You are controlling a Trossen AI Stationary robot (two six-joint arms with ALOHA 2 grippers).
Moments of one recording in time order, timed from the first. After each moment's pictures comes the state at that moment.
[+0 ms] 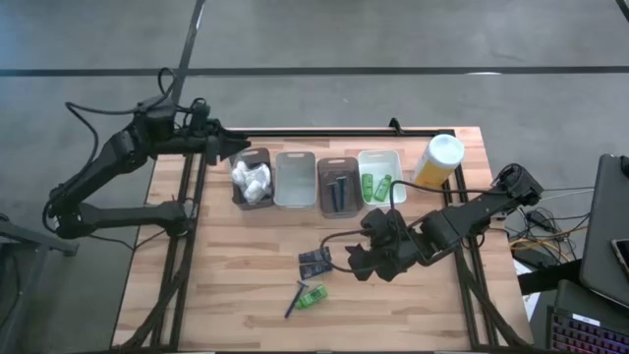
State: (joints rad) left arm 0.53 0.82 1.20 -0.58 0.32 -0.60; right arm 0.49 1.59 1.58 -1.01 0.54 1.20
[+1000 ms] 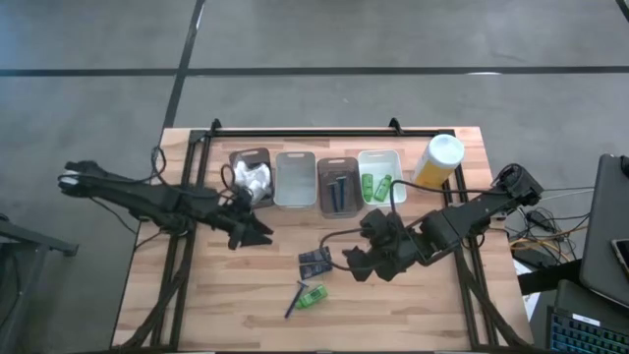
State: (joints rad) left arm -0.21 0.83 0.64 -0.07 0.07 -0.96; right arm 0.49 1.59 1.58 -0.99 0.51 1.25
